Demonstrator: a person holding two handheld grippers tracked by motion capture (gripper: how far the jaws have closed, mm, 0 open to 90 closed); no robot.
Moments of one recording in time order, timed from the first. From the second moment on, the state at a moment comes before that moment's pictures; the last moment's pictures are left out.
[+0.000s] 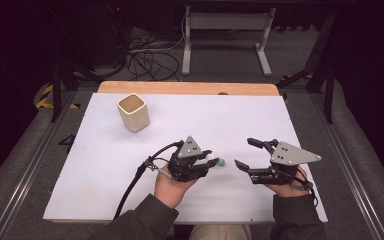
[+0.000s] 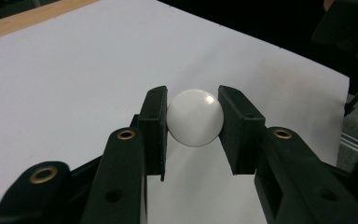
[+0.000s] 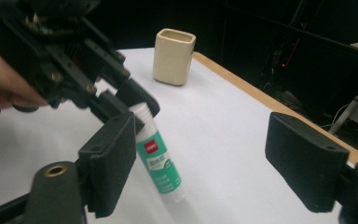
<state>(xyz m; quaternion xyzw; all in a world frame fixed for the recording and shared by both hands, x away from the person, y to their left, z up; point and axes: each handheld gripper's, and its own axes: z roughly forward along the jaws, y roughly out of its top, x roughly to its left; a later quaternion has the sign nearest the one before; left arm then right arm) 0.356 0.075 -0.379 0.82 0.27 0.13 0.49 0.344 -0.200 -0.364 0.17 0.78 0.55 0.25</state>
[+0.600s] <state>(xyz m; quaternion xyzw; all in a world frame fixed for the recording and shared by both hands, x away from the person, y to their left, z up) 0.361 0.078 -0.361 0.80 0.27 0.11 0.52 0.343 -0.166 -0.380 0.13 0.81 0.49 0.29</state>
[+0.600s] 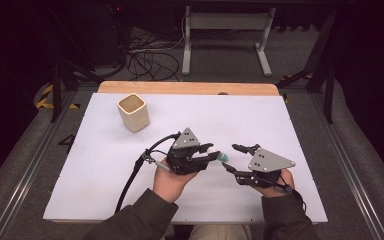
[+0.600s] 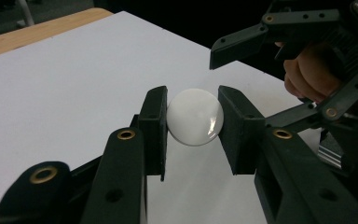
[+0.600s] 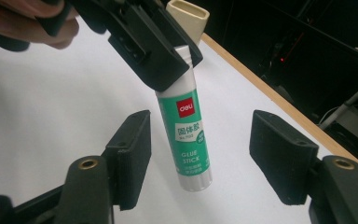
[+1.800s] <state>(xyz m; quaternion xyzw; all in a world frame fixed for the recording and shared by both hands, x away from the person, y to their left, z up) 0.360 0.093 -0.351 0.79 0.25 0.15 0.54 0.349 -0.132 -0.397 0.16 0.81 0.47 0.33</state>
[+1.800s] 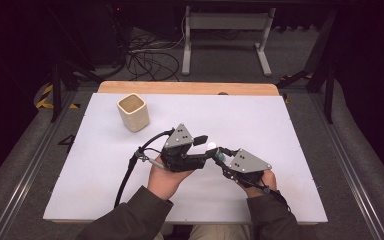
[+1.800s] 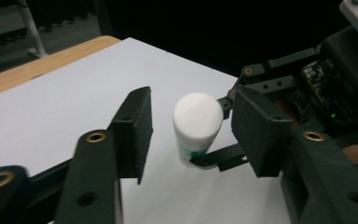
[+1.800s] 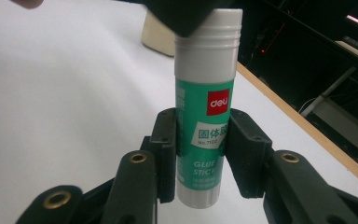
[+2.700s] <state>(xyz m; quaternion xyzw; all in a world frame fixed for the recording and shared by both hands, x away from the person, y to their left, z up) 0.335 0.174 -0.363 0.74 0.29 0.21 0.57 0.353 -0.140 -0.388 0.22 0.75 0.57 0.28</state>
